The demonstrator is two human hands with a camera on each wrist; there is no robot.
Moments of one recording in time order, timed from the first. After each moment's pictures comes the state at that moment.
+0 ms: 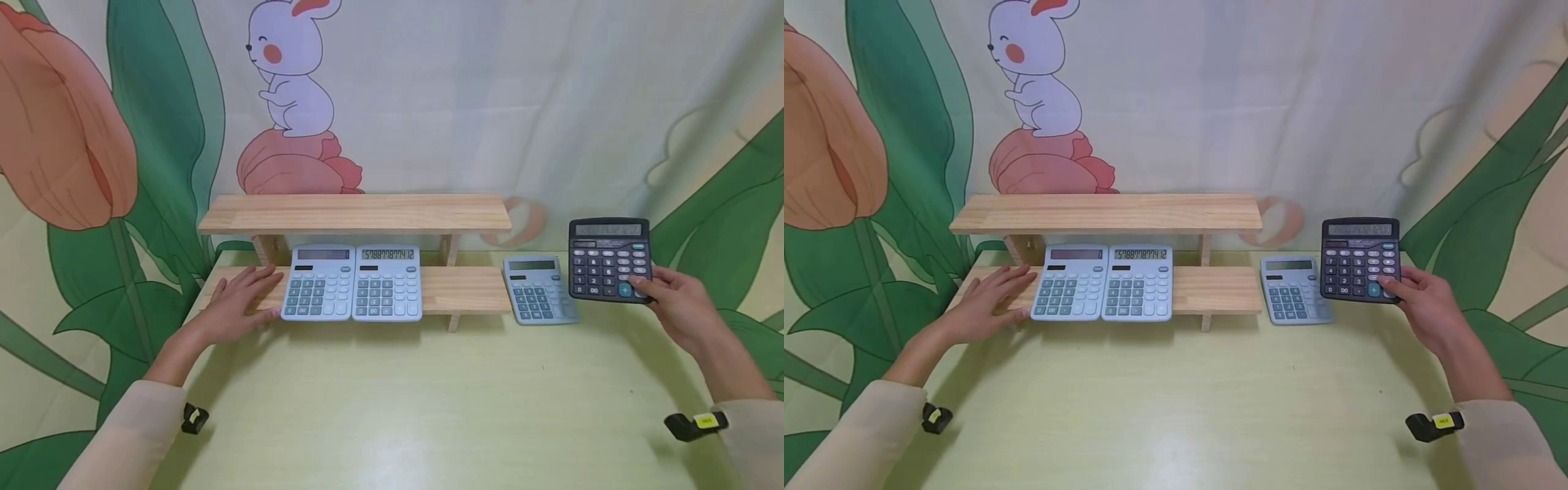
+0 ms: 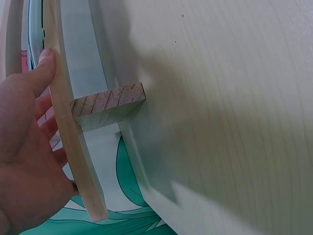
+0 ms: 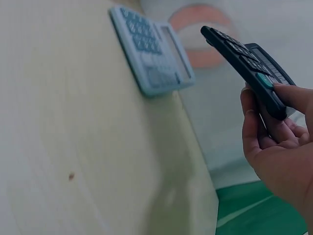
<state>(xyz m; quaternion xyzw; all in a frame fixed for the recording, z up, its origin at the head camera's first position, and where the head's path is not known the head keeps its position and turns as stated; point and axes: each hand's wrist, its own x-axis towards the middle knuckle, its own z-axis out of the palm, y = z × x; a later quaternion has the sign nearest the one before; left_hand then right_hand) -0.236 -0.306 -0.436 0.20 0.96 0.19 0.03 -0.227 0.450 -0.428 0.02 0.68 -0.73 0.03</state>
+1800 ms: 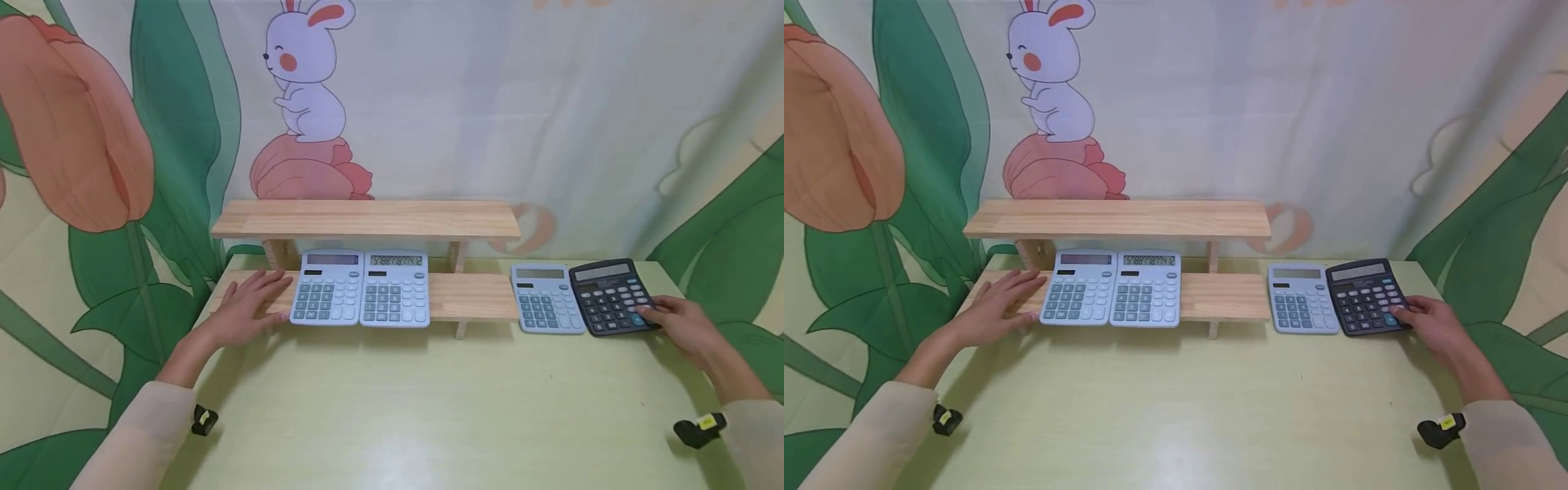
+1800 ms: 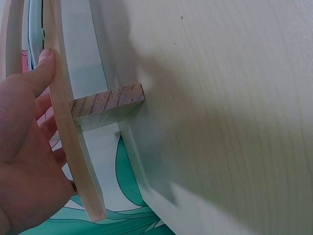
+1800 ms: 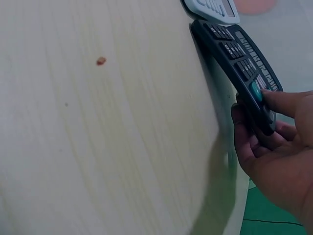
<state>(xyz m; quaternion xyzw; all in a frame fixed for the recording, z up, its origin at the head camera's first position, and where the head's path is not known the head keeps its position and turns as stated) -0.235 -0.308 -0.439 0.19 0.96 0.20 0.02 -0.247 0.494 -0.475 0.06 0.89 -0.44 0.07</state>
